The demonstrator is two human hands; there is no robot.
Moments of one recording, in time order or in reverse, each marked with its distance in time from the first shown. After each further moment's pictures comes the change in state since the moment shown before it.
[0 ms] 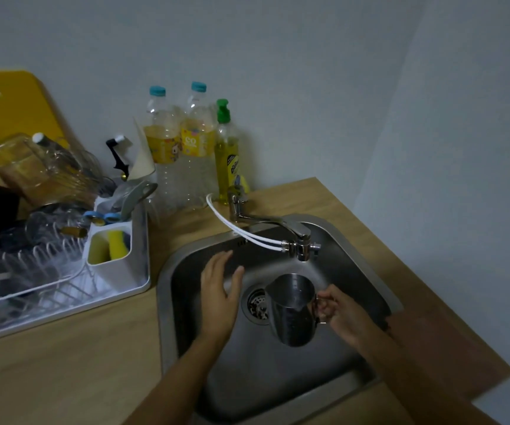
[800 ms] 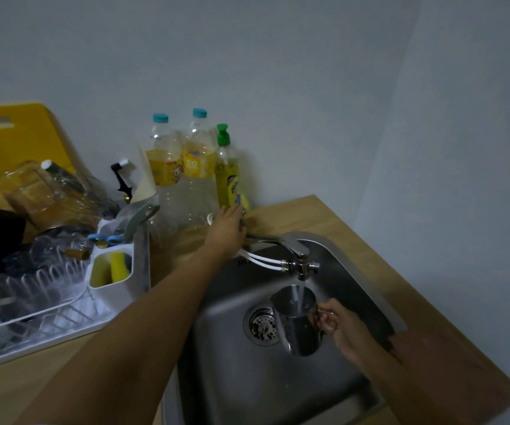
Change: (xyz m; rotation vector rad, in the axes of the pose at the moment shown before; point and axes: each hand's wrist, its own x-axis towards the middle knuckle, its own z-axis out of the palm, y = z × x) left_hand 0.162 0.050 0.009 0.670 -0.322 0.250; right_hand -0.001 -0.005 0.006 -0.031 0.067 -0.103
